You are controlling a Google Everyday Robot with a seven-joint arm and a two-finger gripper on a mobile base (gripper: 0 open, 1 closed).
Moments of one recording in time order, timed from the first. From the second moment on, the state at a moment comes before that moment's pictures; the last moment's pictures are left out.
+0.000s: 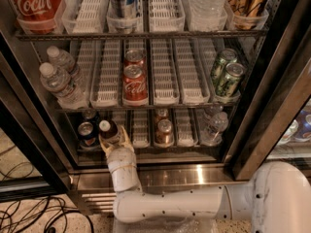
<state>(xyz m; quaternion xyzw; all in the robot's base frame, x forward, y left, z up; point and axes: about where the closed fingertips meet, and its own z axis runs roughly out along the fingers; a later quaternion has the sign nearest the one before) 0.615 0.118 0.645 -0.13 0.61 0.01 0.78</state>
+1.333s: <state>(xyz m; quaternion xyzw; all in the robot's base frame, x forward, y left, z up) 0.569 0.137 0.697 -0.17 0.60 0.06 0.78</state>
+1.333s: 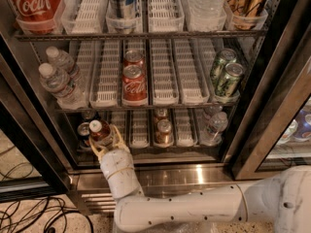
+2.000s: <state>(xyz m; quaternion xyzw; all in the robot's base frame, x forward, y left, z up) 0.555 0.137 0.703 -0.18 0.62 0.09 0.76</state>
